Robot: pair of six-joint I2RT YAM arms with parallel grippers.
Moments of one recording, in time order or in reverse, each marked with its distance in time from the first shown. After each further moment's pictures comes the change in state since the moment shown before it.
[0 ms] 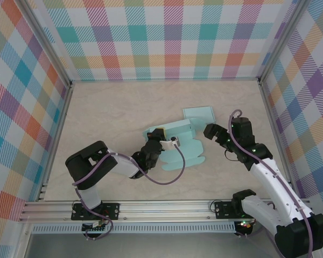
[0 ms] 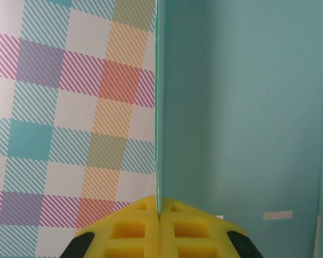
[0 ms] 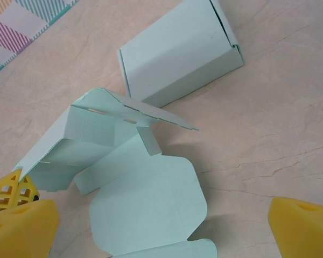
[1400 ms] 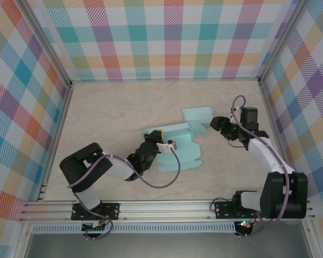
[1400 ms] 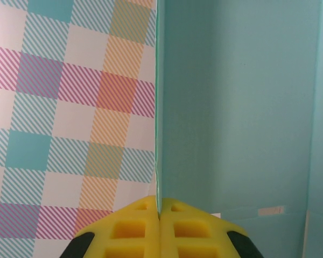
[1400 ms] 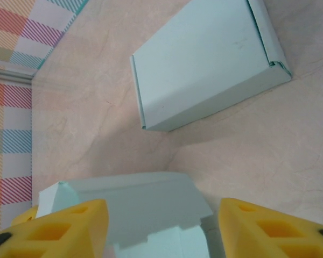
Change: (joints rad) left arm 0.019 -0.062 -0.084 0.031 0.097 0.020; right arm -0.286 0.399 0.028 0.291 -0.480 -0.090
